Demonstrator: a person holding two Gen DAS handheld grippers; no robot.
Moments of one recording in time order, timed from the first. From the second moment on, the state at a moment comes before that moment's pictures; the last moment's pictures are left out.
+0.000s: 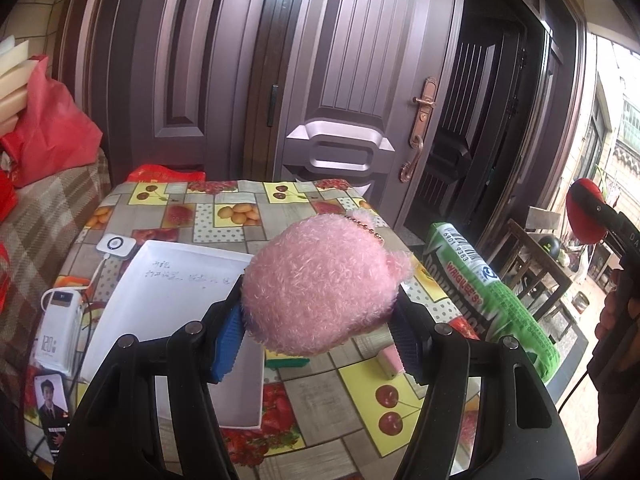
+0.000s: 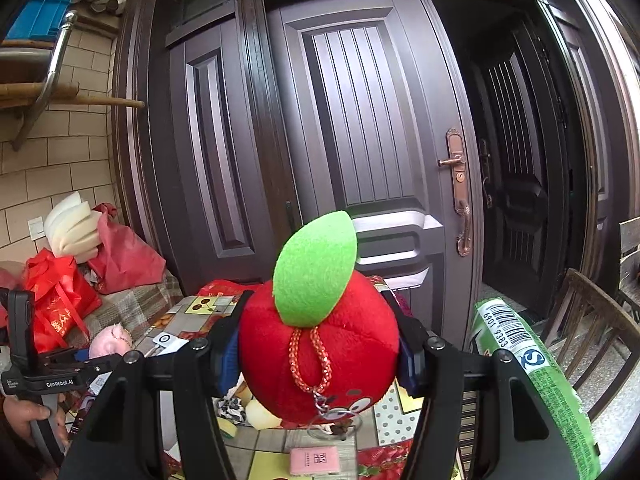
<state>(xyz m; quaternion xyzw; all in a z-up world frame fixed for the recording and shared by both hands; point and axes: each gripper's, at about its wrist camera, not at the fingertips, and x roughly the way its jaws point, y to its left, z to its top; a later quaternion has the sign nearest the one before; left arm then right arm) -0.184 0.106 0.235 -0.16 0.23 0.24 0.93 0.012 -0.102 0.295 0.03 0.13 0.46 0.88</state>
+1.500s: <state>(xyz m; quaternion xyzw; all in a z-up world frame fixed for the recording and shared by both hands) -0.258 0.169 0.230 -0.19 0.21 0.28 0.92 -0.036 -0.013 0.288 0.02 0.16 0.51 0.84</state>
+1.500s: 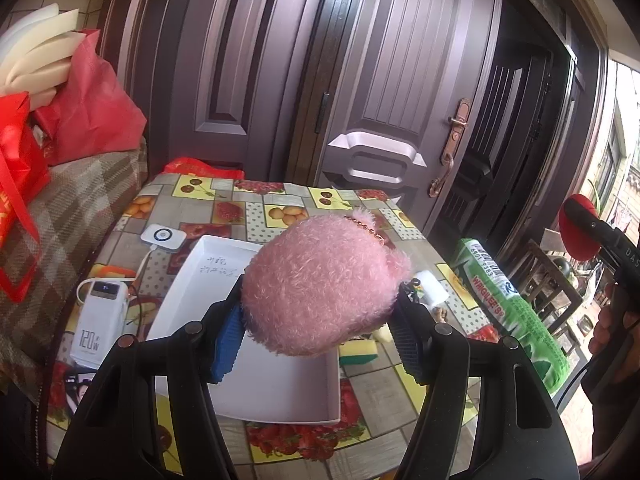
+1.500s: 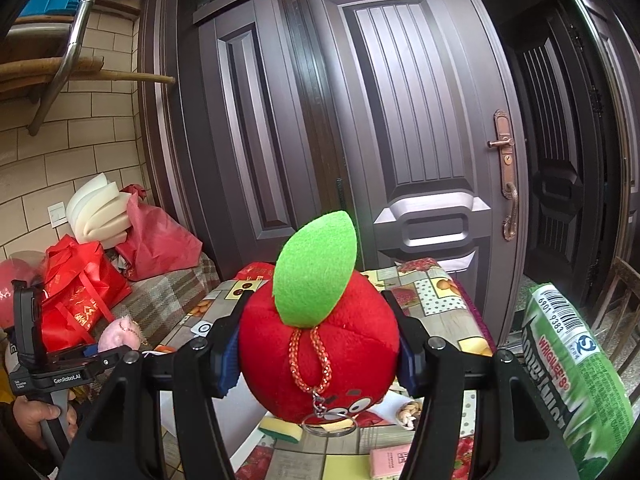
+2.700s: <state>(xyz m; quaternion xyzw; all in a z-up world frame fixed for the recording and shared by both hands) -0.233 0.274 0.123 -0.25 0.32 0.32 0.86 -0.085 0.188 0.156 -0.14 0.34 0.62 0.70</state>
